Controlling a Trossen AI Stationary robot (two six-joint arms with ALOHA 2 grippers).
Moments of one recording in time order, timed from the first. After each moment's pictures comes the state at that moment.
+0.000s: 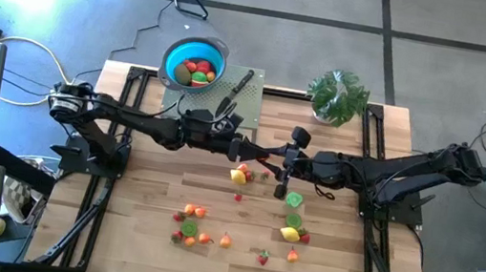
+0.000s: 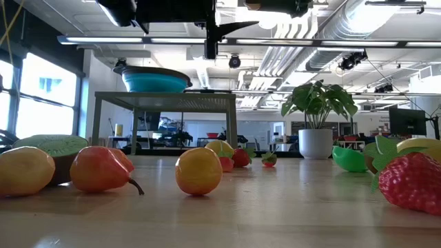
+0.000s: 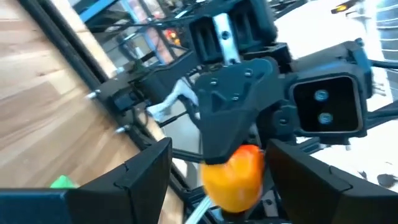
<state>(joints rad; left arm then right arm) 0.06 1.56 0.97 0.69 0.12 -1.05 0.18 1.27 0.90 0.14 0.41 -0.07</state>
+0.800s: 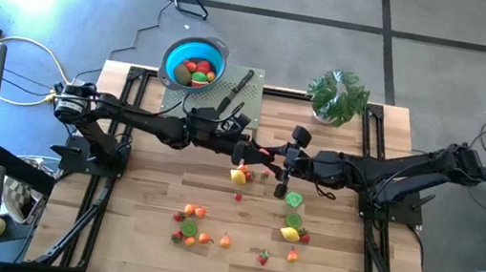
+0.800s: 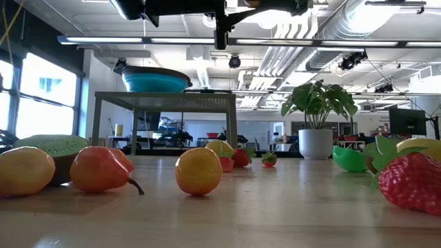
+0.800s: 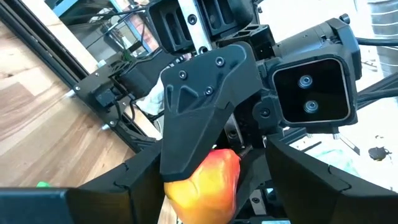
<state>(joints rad) 0.05 1.59 1.07 0.62 0.20 -1.00 0.18 1.27 0.91 0.15 0.42 -0.07</state>
